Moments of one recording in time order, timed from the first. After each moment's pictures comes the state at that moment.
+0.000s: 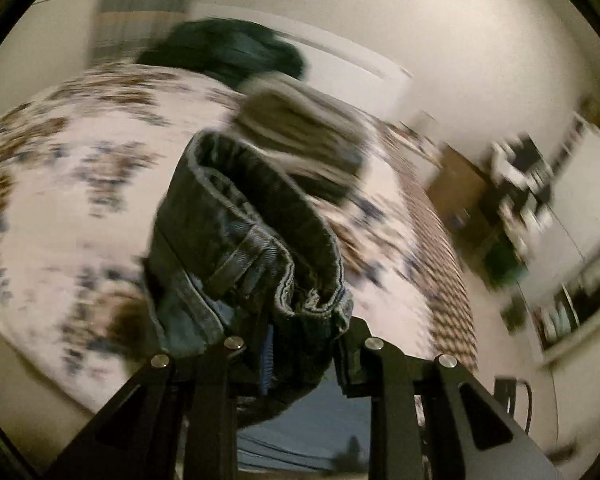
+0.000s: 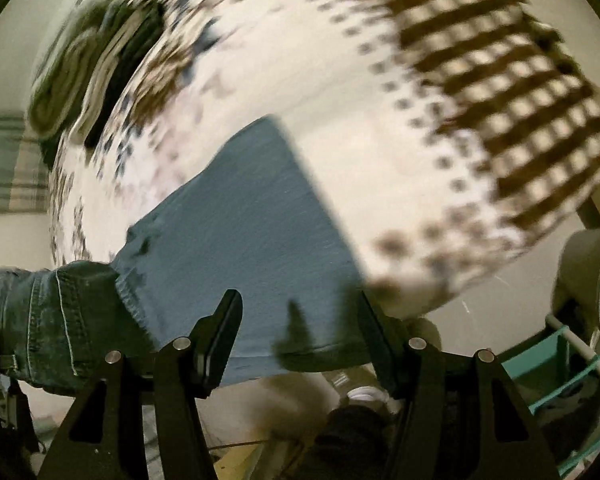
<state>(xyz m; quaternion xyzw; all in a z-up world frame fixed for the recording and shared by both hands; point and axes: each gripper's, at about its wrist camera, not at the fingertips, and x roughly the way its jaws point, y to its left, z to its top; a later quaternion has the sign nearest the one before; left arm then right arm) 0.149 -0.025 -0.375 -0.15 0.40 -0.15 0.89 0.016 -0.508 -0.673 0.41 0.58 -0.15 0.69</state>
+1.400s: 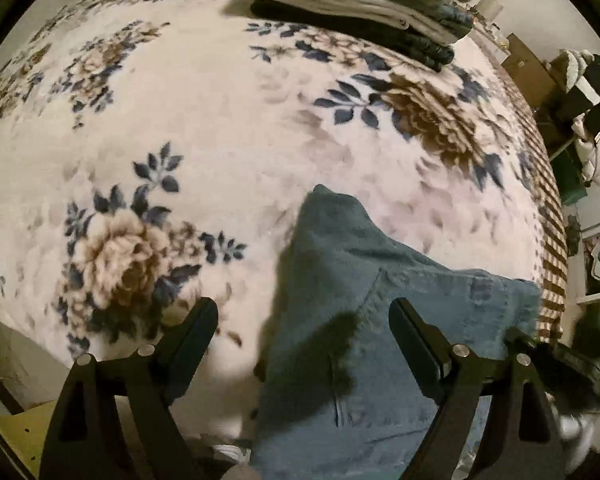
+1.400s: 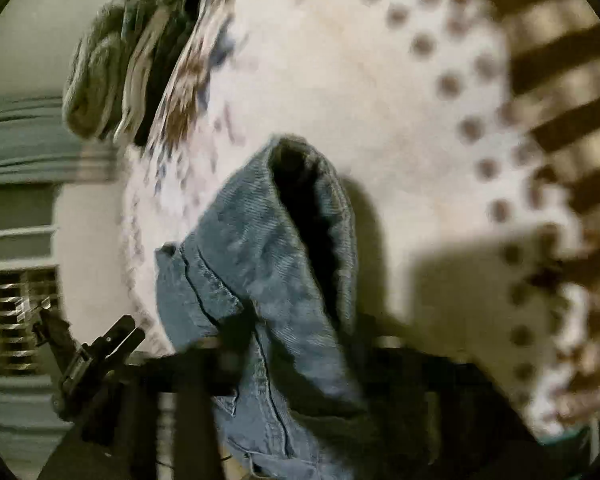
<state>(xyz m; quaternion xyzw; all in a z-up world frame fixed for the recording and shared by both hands) 0.246 -0.011 -0.504 -0.07 0.61 -0.08 0.79 0.082 -0.549 -0.723 0.45 0.54 0.01 0.71</state>
